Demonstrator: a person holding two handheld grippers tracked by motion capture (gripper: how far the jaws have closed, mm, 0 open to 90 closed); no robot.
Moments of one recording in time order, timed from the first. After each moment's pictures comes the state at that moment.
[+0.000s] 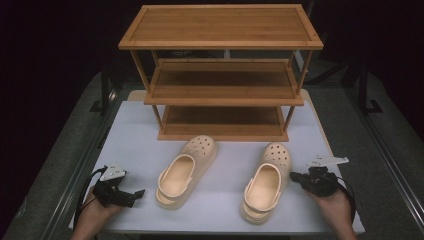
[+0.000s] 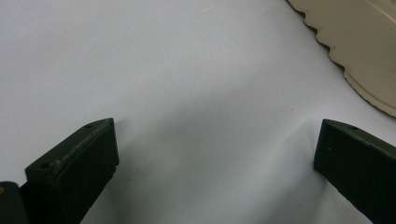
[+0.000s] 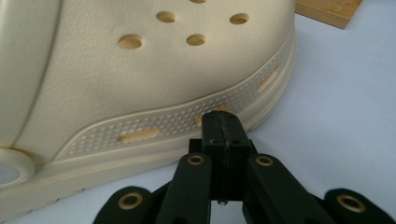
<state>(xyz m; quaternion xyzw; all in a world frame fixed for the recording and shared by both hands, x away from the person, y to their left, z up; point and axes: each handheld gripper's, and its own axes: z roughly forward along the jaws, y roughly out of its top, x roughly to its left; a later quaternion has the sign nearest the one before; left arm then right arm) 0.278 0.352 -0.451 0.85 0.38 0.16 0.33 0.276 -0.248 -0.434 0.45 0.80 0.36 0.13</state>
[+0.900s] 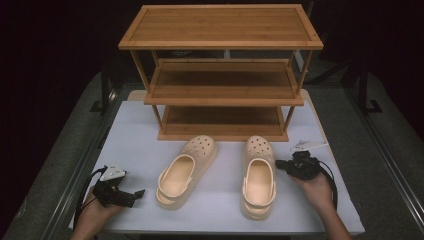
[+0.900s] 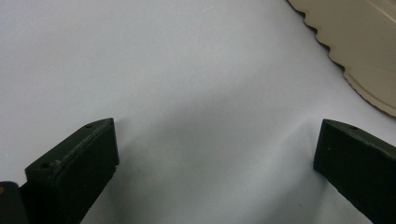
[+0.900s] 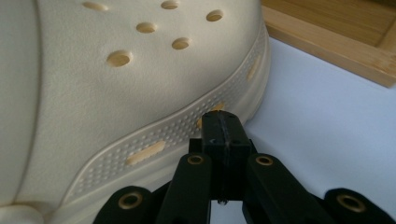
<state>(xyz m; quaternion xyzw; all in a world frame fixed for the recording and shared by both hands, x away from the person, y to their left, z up) 0.278 0.352 -0.451 0.85 0.38 0.16 0.33 0.325 -0.218 -0.435 0.43 0.81 0.38 0.11</state>
